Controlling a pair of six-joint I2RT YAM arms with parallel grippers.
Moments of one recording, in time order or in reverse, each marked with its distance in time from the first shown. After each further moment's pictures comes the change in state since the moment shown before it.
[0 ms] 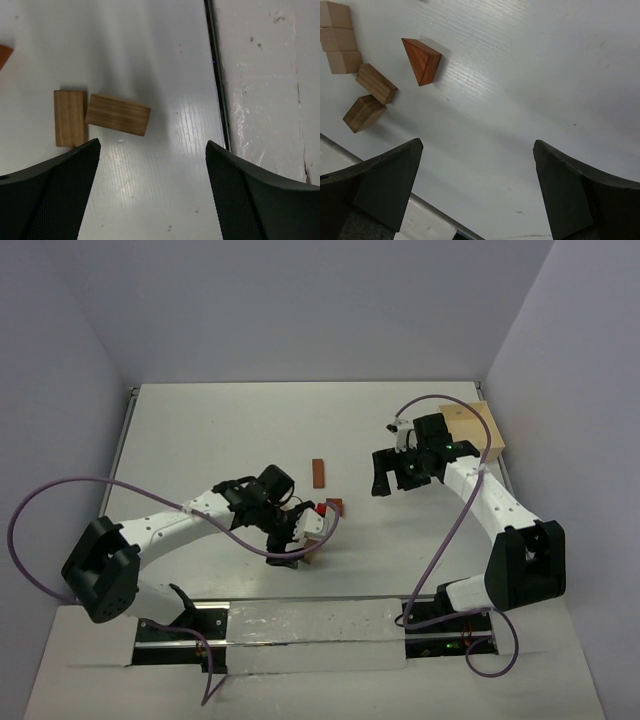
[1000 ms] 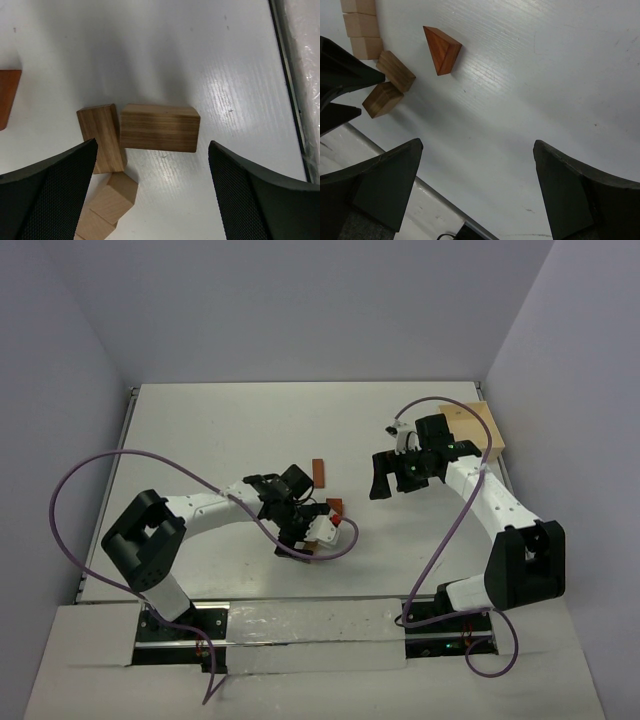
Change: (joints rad) left arm -0.038 0.261 0.096 0.016 -0.091 0.282; right arm -0.038 0.000 0.000 -0.039 -0.113 -0.027
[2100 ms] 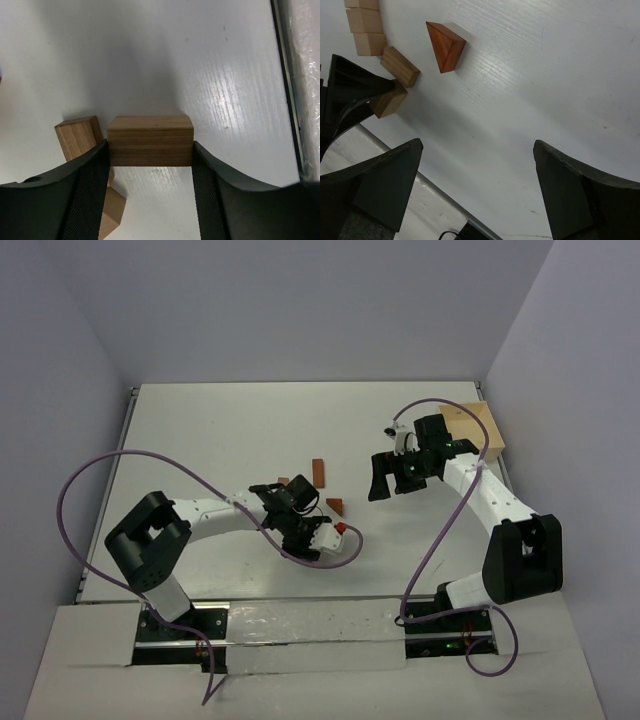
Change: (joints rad) left arm -0.059 0.009 -0.051 0.098 -0.056 -0.085; right arm -0.005 0.033 0.003 -0.006 -0.034 -0.003
